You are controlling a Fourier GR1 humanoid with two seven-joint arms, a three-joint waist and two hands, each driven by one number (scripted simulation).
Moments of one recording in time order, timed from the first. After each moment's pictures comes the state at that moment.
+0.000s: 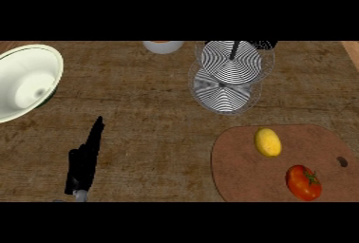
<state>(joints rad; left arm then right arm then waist) 0.01 0.26 -0.27 -1.39 0.12 0.34 -0.01 0.25 -1.36 0.12 -2.12 -0.35 -0.41 1.19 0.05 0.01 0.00</state>
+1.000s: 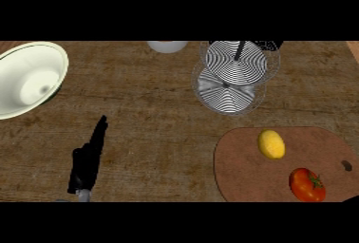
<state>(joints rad) 0.01 0.24 -0.28 -1.40 0.10 0.33 0.01 -0.05 -1.31 0.50 -1.95 -0.43 -0.35 1.25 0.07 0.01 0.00</state>
